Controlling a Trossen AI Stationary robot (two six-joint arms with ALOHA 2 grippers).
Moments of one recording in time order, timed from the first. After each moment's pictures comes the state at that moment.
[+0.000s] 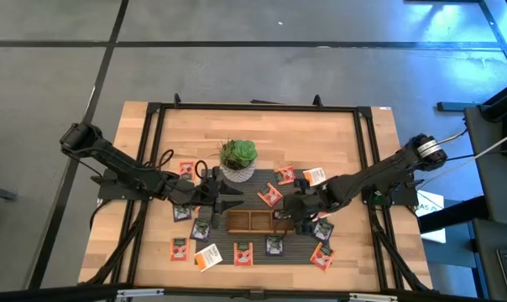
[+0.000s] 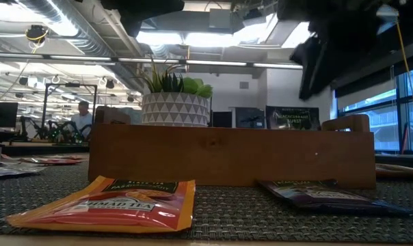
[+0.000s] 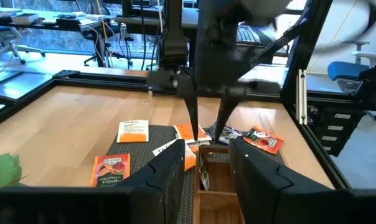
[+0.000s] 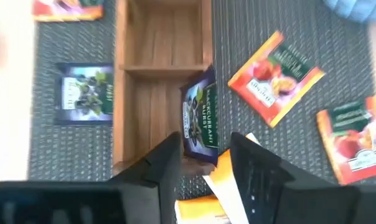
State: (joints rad) left arm -0.41 1.30 0.66 0.44 -0.47 -0.17; right arm 0.40 1.54 1.07 -0.62 0.17 0.34
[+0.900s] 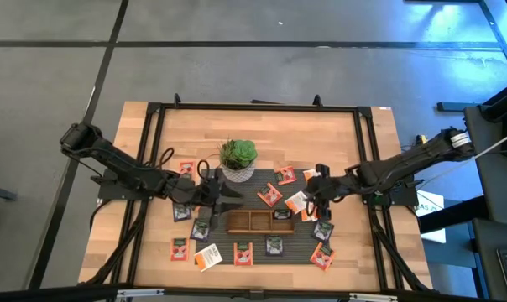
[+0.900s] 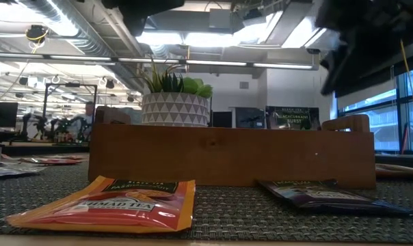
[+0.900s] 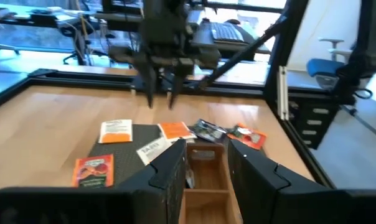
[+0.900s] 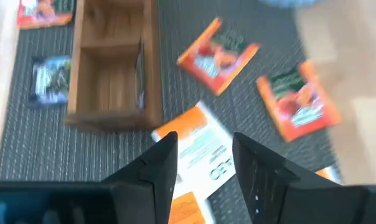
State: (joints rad) left arm -0.38 1.30 0.66 0.45 -0.38 -0.17; right arm 0.33 1.14 0.68 -0.45 0.19 0.33
